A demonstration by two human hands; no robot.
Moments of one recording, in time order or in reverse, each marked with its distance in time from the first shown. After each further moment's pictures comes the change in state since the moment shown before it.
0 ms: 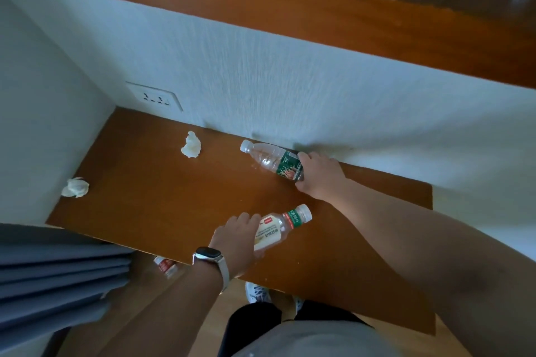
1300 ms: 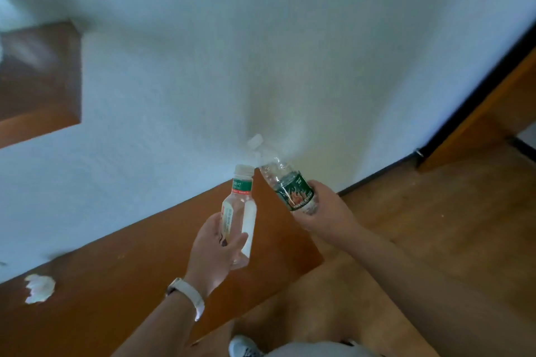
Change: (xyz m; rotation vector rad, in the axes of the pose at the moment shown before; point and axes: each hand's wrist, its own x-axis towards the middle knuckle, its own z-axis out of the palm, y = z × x) left_hand -0.005 0.221 -0.025 -0.760 0.042 0.259; right_hand -0.336 0.146 0.006 0.877 0.578 0.668
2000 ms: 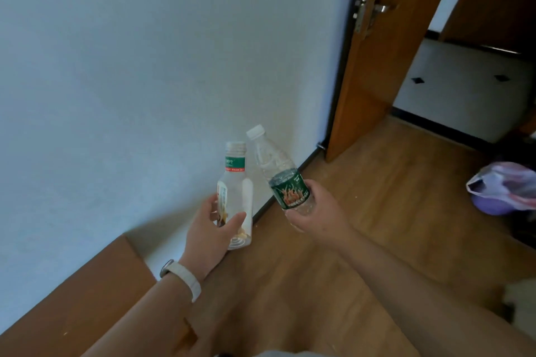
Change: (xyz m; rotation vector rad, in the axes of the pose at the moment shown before) left_hand 0.020 0.218 0.308 0.091 -0.214 0.246; right_hand -0.069 0.201 -0.276 0.243 0.348 0.218
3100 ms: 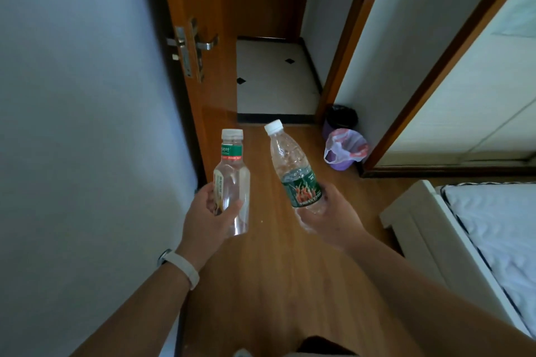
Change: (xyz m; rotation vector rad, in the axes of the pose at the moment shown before) left_hand 0.356 0.187 0.238 -0.105 -0.754 0.358; right_hand 0.212 0.060 -0.157 -0.115 0.700 0.614
